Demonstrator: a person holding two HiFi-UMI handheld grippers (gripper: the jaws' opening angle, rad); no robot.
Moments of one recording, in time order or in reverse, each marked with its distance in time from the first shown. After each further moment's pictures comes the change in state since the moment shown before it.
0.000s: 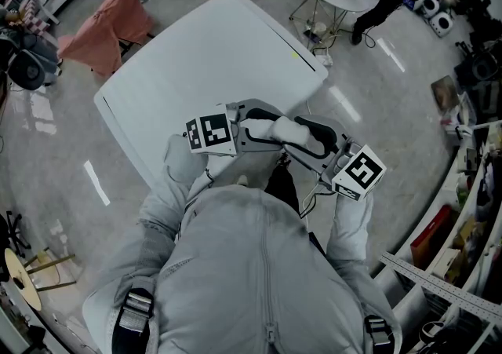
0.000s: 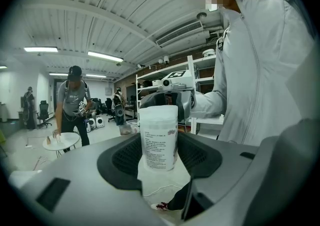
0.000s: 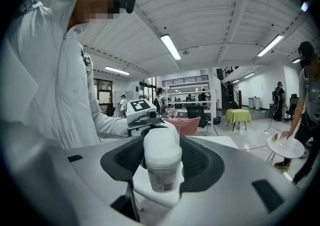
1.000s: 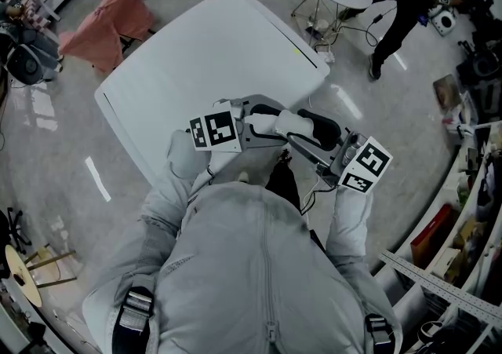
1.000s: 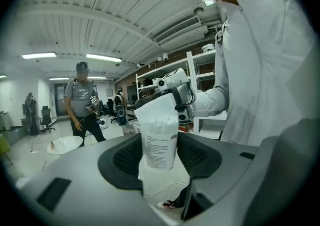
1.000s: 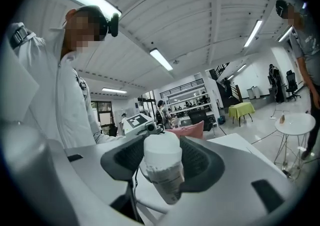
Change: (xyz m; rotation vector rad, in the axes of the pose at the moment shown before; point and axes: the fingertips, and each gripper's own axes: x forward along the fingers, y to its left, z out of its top) left arm 0.008 0.005 0.001 0.053 0.027 0.029; right arm -0.008 -0.011 0.013 0.203 -0.161 0.048
